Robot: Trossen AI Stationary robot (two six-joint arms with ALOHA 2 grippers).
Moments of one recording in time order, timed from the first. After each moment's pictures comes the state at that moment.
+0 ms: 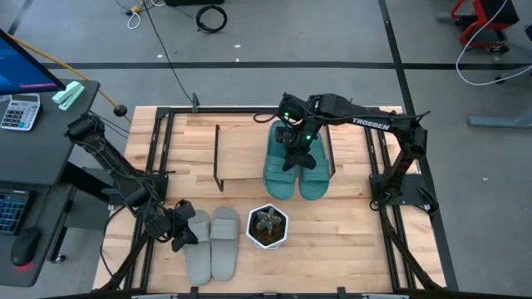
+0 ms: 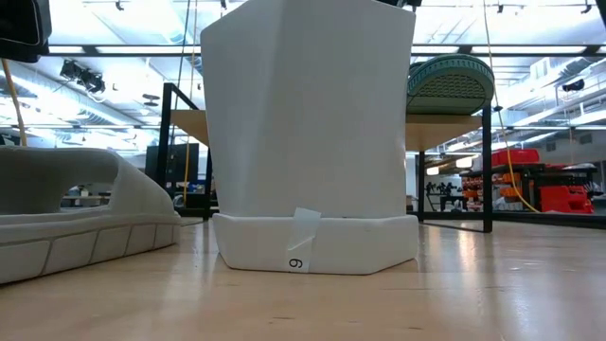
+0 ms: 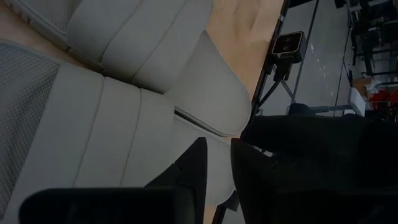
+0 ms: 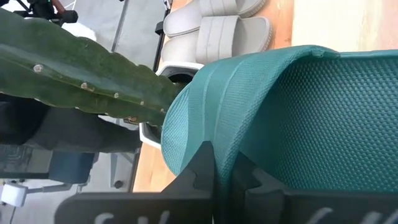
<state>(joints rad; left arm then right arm) -0.86 0.97 0.48 -0.20 -0.22 -1.43 -0.30 1.76 1.74 -1.11 -0.78 -0.12</state>
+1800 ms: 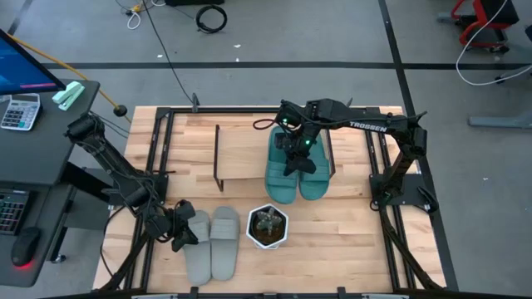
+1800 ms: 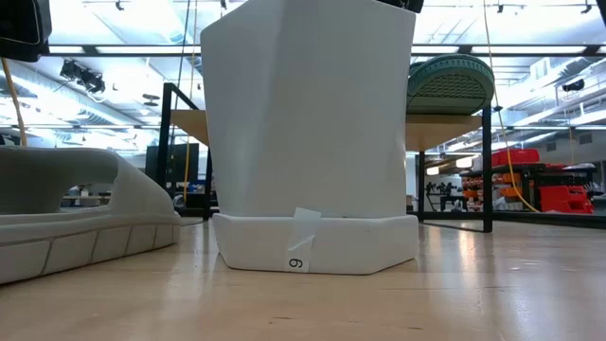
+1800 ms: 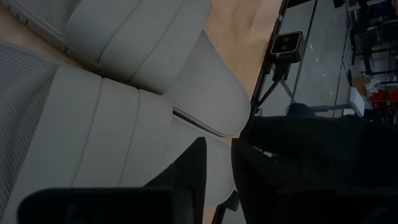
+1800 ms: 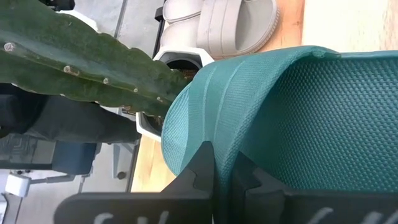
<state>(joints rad) -0.86 0.97 0.48 -0.20 -0.22 -1.42 -0.28 1.76 1.68 -1.09 -0.78 -0.13</state>
